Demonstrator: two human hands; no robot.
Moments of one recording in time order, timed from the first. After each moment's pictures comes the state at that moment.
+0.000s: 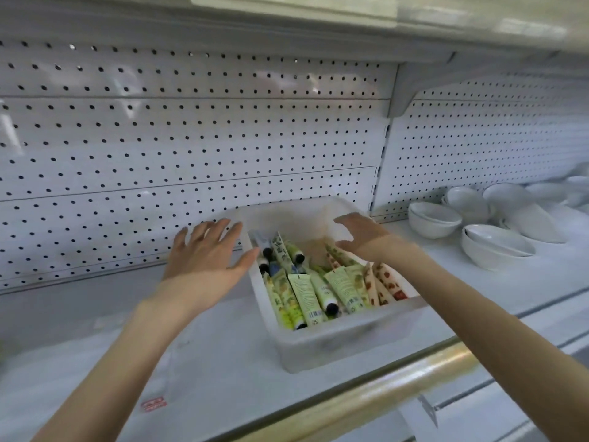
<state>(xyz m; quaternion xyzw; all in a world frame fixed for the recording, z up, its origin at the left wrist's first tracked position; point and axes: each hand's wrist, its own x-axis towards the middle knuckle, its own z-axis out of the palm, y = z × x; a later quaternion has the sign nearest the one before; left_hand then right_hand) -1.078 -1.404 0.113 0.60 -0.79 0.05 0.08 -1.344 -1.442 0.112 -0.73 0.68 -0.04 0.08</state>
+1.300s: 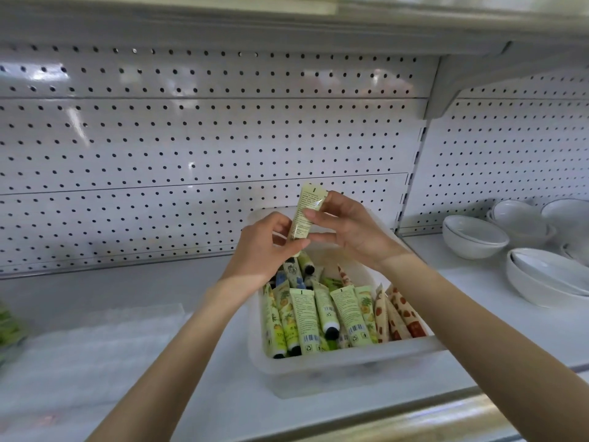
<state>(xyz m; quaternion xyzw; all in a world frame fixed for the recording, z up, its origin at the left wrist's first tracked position) -1.149 -1.437 0.111 0.51 -0.70 -0.24 0.43 -1.314 -1.465 0.125 -0.60 0.34 -0.47 0.55</state>
